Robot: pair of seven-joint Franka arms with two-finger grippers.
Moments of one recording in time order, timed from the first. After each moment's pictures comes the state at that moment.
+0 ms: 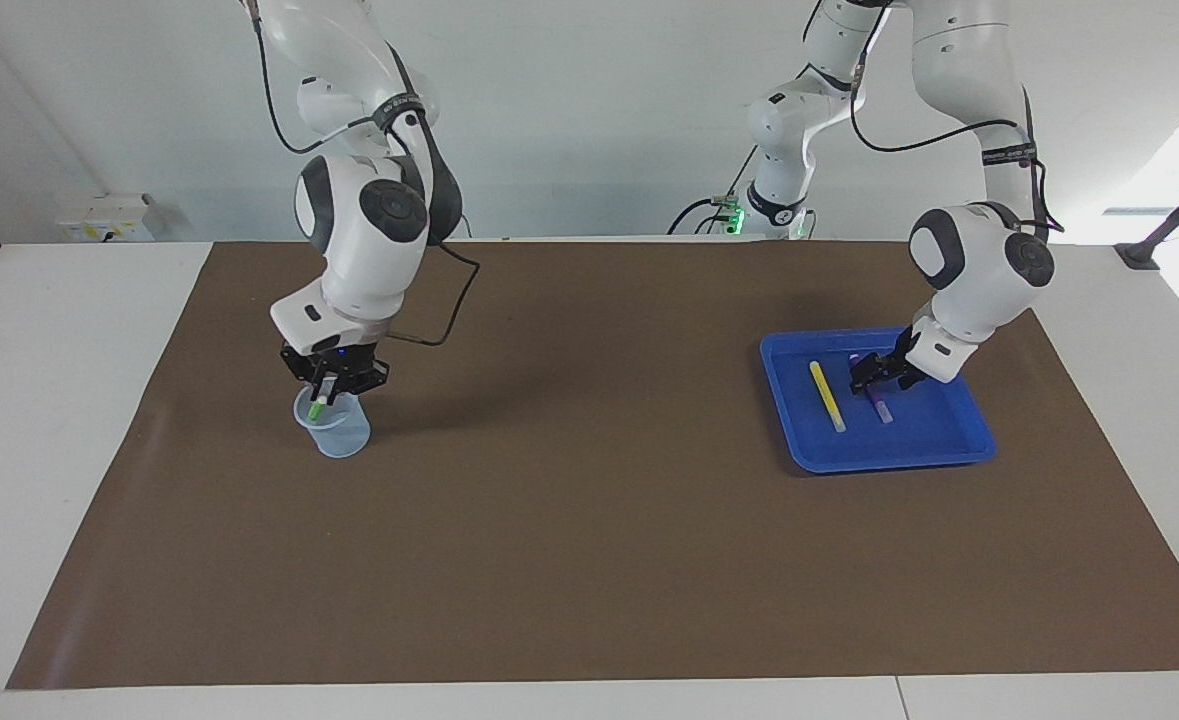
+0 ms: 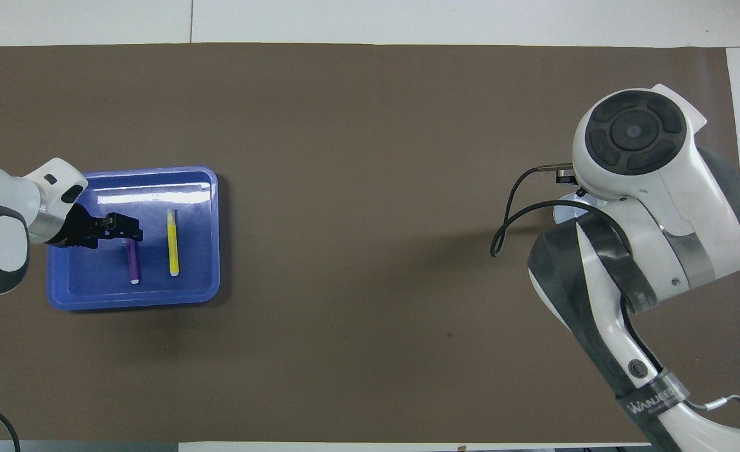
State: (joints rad) left arm 0.46 0.13 -0.41 -2.10 -0.08 2.08 0.04; right arm 0.05 0.08 0.23 -1.77 -0.44 1.80 0.50
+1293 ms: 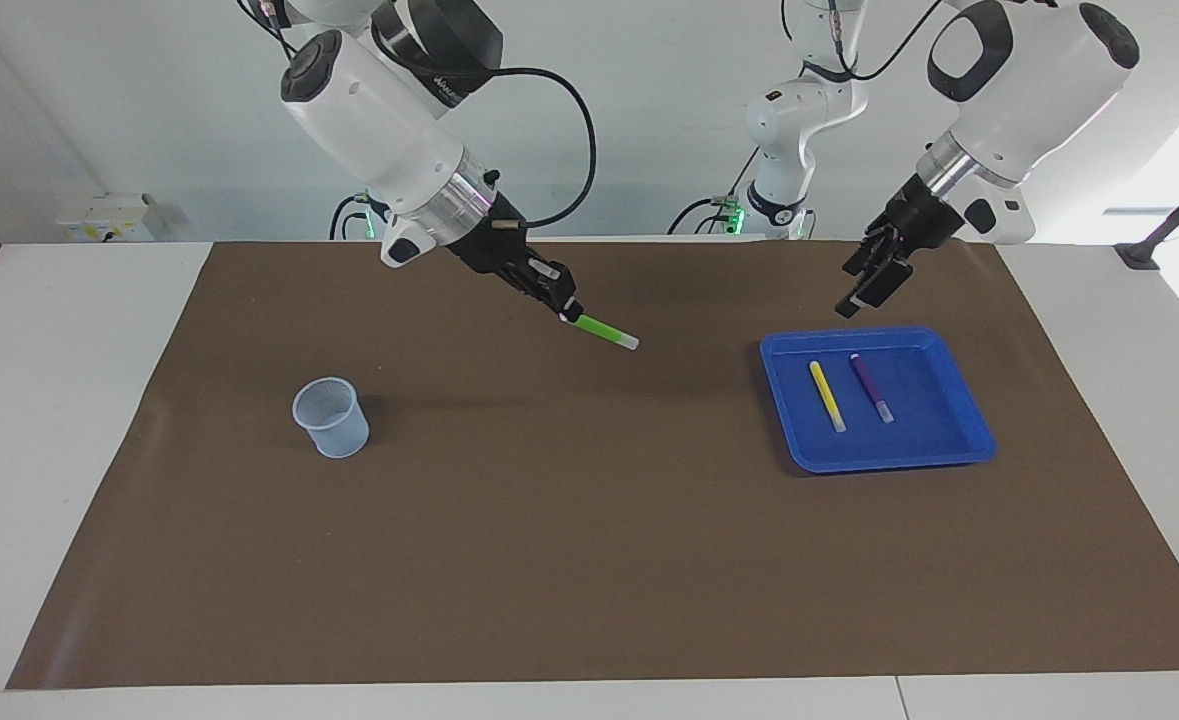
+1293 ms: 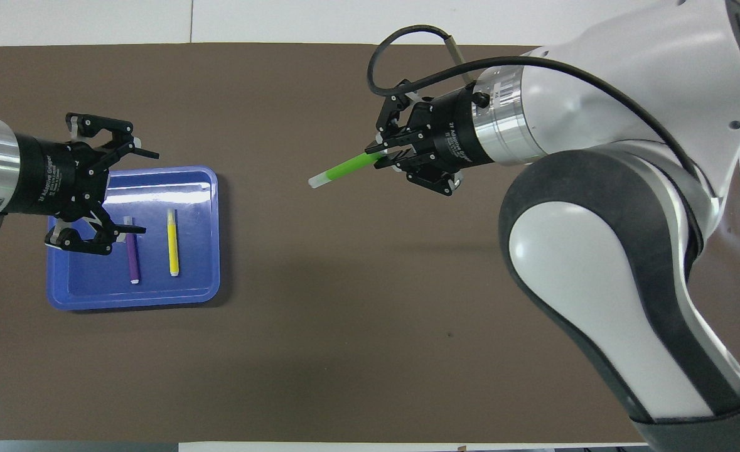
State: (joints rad) left arm 0.37 -0.10 -0.55 -1.73 -0.40 1.75 -1.51; right arm 0.05 0.23 0.42 -1.47 0.56 2.01 1.18
